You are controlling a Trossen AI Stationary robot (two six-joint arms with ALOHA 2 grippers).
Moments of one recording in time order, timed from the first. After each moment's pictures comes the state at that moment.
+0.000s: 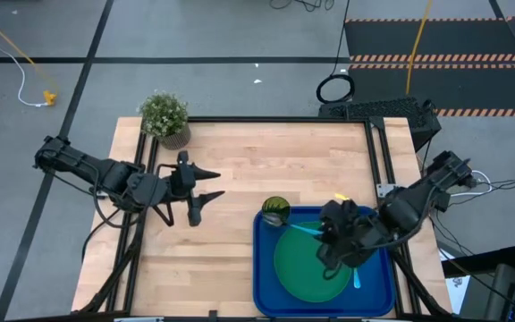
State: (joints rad) left arm -0.40 1.10 1.16 -0.45 -0.63 -0.21; right arm 0.63 1.48 1.66 -1.26 0.36 1.21
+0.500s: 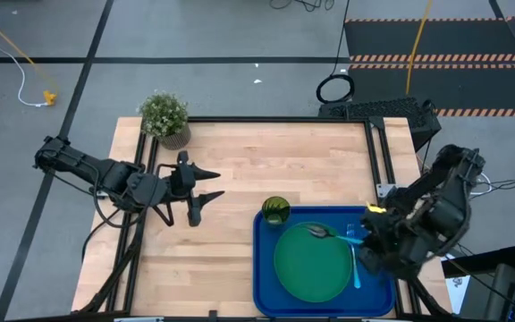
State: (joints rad) left arm -0.40 1.10 1.16 -0.45 -0.63 -0.22; right arm 0.87 1.37 1.66 -1.58 0.25 1.62
